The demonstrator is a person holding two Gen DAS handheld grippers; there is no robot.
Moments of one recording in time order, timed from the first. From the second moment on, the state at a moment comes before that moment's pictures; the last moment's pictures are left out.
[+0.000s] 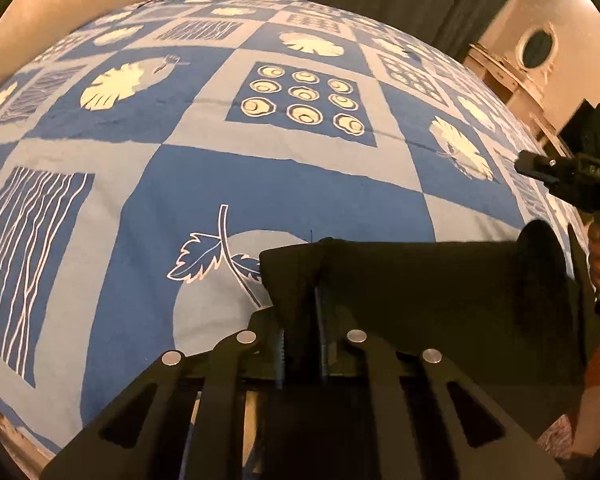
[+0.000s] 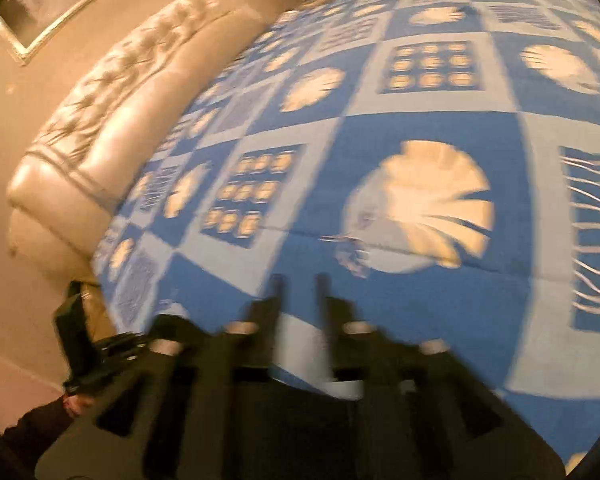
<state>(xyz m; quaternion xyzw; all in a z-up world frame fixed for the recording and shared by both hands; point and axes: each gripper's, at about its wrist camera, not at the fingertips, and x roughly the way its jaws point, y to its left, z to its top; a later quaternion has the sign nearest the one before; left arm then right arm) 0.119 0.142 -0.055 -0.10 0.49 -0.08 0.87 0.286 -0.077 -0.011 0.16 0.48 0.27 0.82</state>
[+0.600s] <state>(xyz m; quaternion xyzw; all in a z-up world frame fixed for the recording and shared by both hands) 0.091 0.166 -0.025 -0.27 0.44 -0.04 0.85 0.260 -0.406 -0.024 0.16 0.51 -0.27 0.80</state>
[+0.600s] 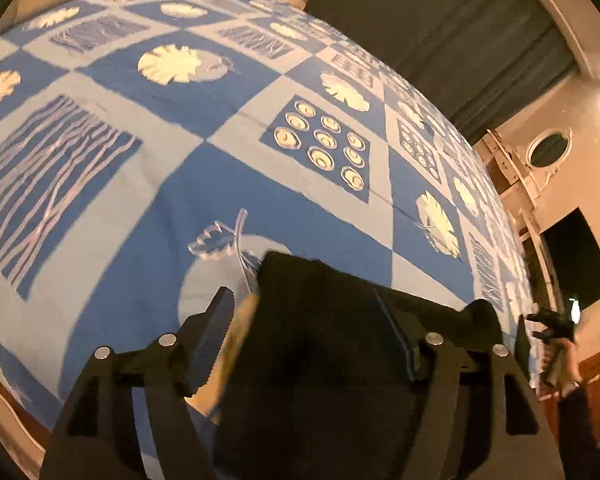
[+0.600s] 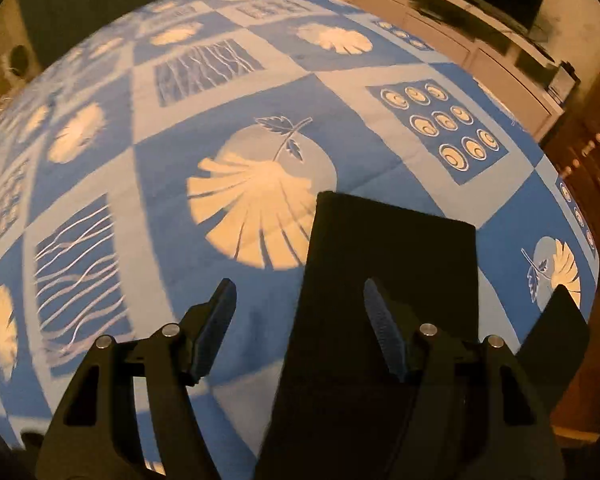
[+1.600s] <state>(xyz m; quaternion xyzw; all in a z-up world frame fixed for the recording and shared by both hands) 0.065 0.079 -0.034 -0.30 0.50 -0.07 0.81 -0.086 -0.590 -0.055 0.49 0.30 -0.23 0.79</state>
